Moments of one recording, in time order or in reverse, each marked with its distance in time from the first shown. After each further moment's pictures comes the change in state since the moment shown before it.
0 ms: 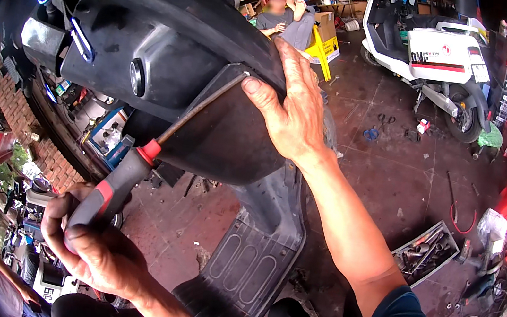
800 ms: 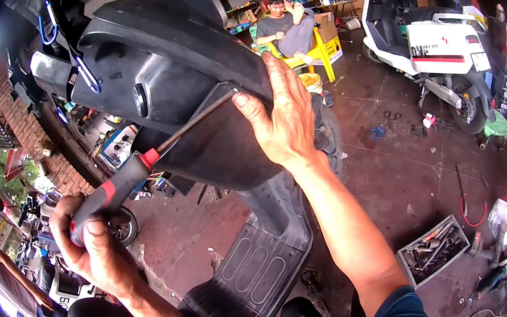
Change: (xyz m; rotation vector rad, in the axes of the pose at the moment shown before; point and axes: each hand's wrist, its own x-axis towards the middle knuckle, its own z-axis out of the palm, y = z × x) left_hand 0.024 0.016 -0.022 0.214 -0.166 -0.075; right_hand -0.002 -0.004 0.003 -0.093 0.030 0.002
